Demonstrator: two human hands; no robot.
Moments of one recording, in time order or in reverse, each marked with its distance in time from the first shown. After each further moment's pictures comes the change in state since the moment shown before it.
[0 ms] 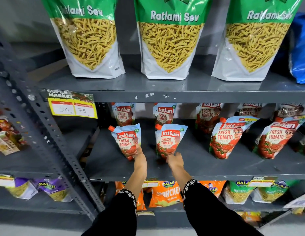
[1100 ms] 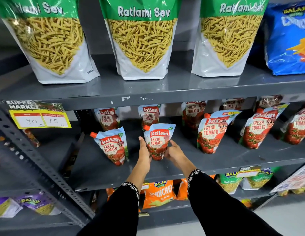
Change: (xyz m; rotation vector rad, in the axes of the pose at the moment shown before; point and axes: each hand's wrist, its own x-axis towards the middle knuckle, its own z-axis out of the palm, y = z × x) left_hand -0.011 0.010 0.065 -0.024 -0.259 -0.008; right_hand 0.030 -0.023 -0.047 0.239 -0.236 0.000
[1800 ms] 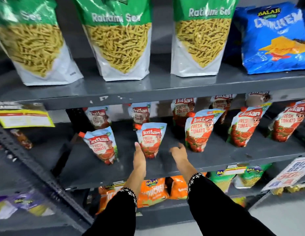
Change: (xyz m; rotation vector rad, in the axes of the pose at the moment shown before) left_hand 0.007 -0.046 0.014 0.113 0.217 0.034; right_hand -0.020 0.006 -0.059 -0.020 0.240 -0.048
